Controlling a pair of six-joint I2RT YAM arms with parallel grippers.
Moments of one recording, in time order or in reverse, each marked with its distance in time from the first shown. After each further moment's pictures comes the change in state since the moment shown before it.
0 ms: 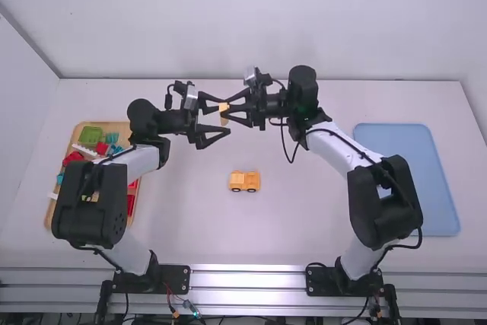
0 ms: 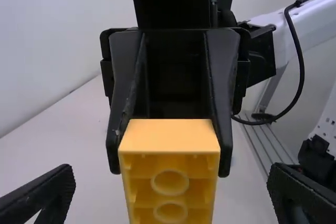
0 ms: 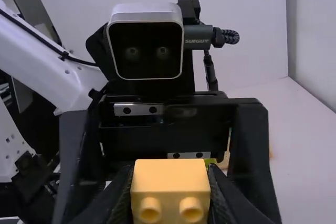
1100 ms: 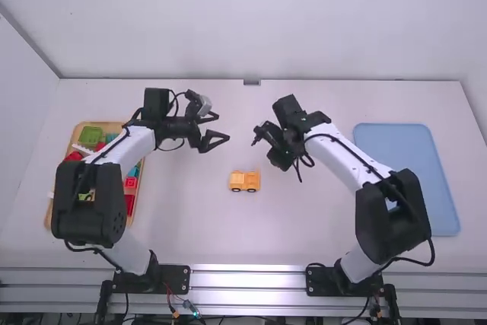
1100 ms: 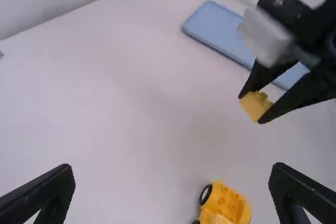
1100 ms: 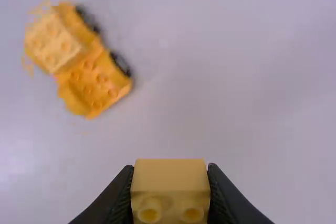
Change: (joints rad) left arm 0.021 0.003 0.240 -1.435 -0.326 1.093; right arm 0.084 -0.072 0.038 -1.420 1.124 -0.708
